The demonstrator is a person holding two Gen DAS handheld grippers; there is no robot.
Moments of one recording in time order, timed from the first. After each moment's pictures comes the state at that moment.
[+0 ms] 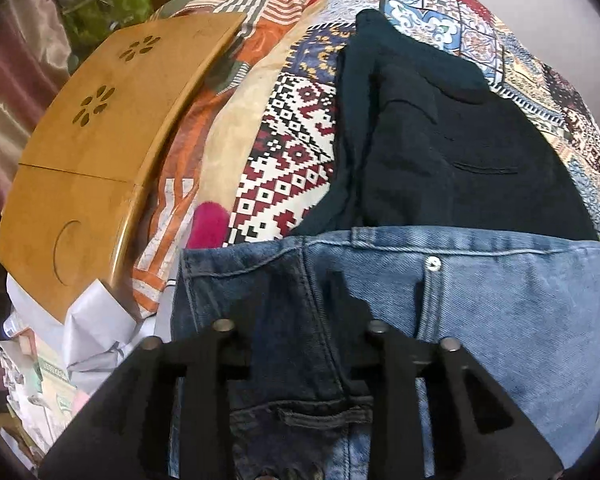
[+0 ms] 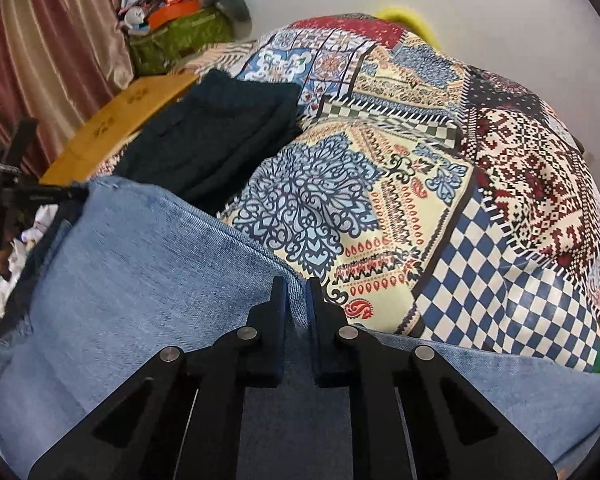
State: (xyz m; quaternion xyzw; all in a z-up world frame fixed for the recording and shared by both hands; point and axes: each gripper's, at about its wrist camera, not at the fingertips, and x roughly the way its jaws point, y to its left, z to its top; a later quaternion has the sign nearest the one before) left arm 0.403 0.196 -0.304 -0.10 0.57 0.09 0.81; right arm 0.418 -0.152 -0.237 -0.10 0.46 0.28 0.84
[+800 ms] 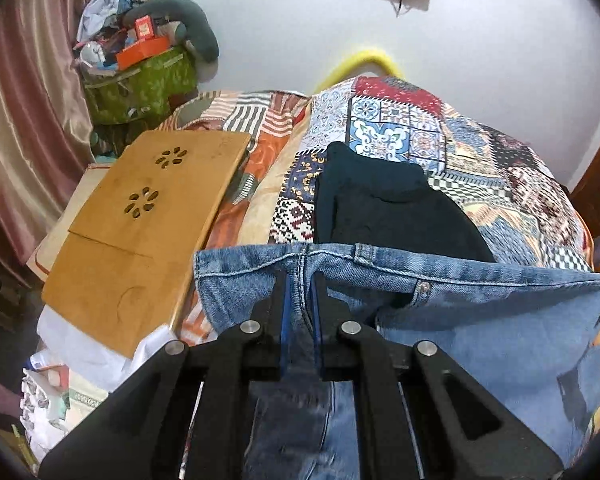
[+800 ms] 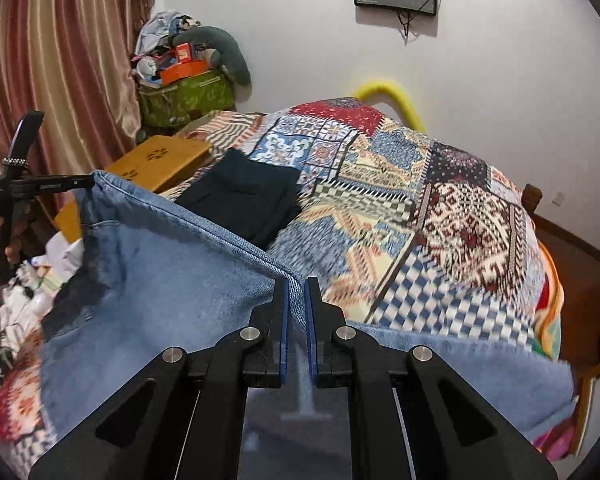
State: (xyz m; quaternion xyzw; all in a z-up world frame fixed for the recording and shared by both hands) left arm 0.325 0.175 -0.169 -0.06 0.42 0.10 0.90; right arm 0.339 -0.173 -0.150 -0.09 0.36 0.27 0.89
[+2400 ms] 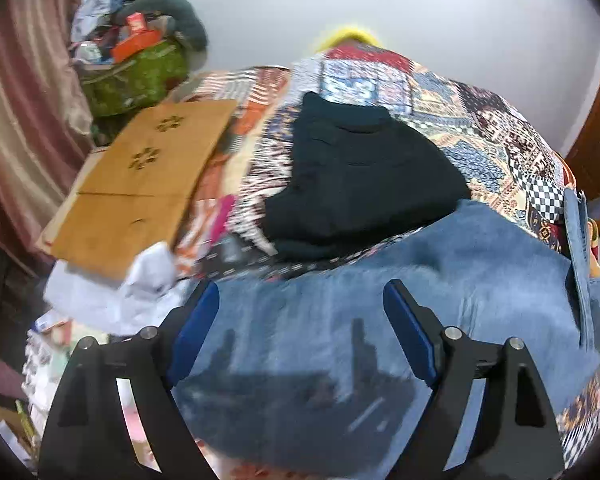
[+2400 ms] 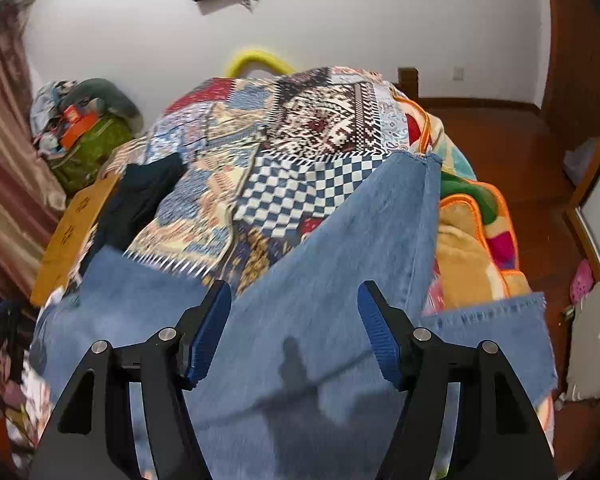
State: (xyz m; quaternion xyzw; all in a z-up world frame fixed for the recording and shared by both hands) left arm 0.248 0.109 -0.197 -0.04 0.45 0.07 0.89; right arm 0.301 -0.317 -0.192 0.09 0.44 0.09 0.89
